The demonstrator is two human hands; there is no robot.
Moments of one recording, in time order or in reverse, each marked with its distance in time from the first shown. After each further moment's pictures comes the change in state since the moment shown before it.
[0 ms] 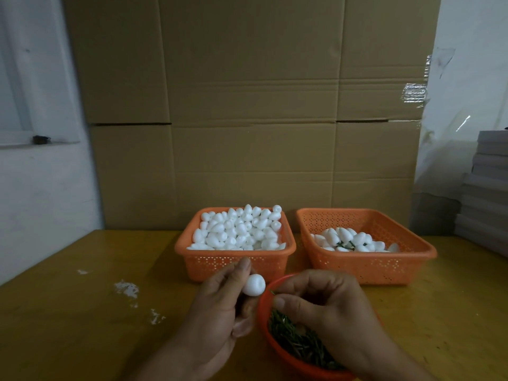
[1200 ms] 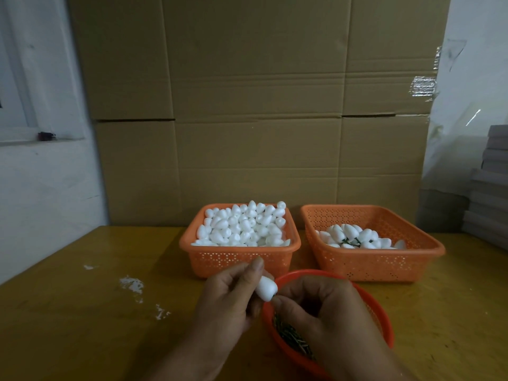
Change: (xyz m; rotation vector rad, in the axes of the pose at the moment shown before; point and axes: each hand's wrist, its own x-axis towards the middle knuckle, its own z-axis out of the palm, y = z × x) left_hand -0.005 -0.001 0.003 0.276 0.059 0.140; right_hand -0.009 0.000 0.016 -0.423 0.109 0.025
